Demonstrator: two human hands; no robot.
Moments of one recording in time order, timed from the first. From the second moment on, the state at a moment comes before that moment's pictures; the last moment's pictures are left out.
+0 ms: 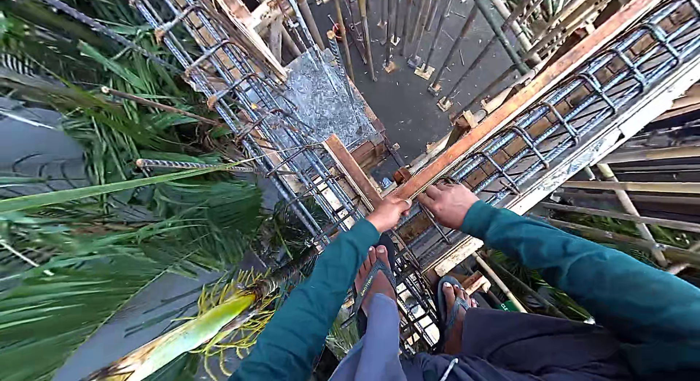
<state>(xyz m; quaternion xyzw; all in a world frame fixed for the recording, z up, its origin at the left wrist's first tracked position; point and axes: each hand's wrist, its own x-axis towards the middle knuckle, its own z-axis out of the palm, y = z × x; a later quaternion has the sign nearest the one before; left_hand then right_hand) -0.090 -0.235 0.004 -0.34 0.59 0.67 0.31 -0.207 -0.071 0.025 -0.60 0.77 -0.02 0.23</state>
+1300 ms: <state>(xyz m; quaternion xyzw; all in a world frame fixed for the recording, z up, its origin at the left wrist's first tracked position) -0.150 -0.232 -0.074 -0.08 0.84 0.42 0.34 -0.215 -0.081 0.029 -0.14 0.81 0.10 0.56</state>
